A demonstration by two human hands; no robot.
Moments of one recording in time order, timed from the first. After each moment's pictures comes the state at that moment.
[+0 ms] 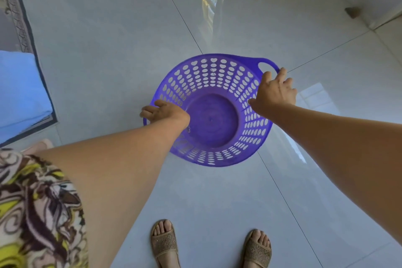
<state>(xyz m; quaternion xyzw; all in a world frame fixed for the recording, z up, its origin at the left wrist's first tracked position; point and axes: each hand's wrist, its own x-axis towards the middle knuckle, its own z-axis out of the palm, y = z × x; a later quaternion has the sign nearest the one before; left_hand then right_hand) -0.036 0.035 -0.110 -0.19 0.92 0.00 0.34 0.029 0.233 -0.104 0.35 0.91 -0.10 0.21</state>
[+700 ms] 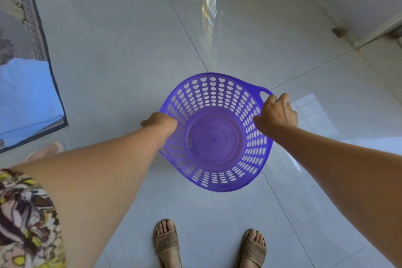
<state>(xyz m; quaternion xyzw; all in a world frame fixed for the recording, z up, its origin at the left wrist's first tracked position) -0.035 -0.015 -0.058 -0.24 0.89 0.20 0.34 0.063 0.215 -0.047 0.38 0.89 -0.15 0.20</state>
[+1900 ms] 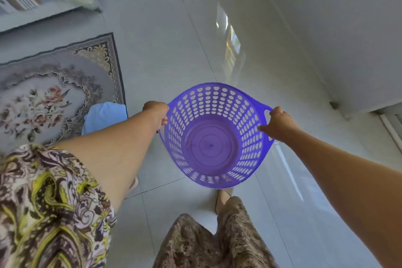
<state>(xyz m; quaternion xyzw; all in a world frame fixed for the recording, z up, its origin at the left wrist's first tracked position) -0.252 -0.114 0.337 -0.35 0.81 0.38 0.28 -0.130 0.166 0.320 0.36 0.86 -0.26 0.26</state>
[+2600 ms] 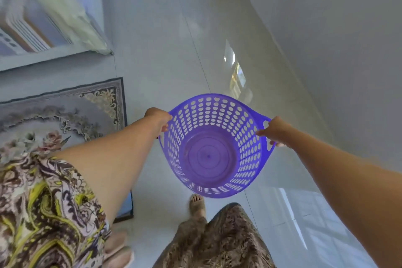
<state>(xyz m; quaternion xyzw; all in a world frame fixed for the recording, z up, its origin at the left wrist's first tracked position) -0.621 -0.093 0.379 -0.31 0.81 0.39 0.30 -0.528 0.201 0.364 0.37 0.81 -0.33 0.30</state>
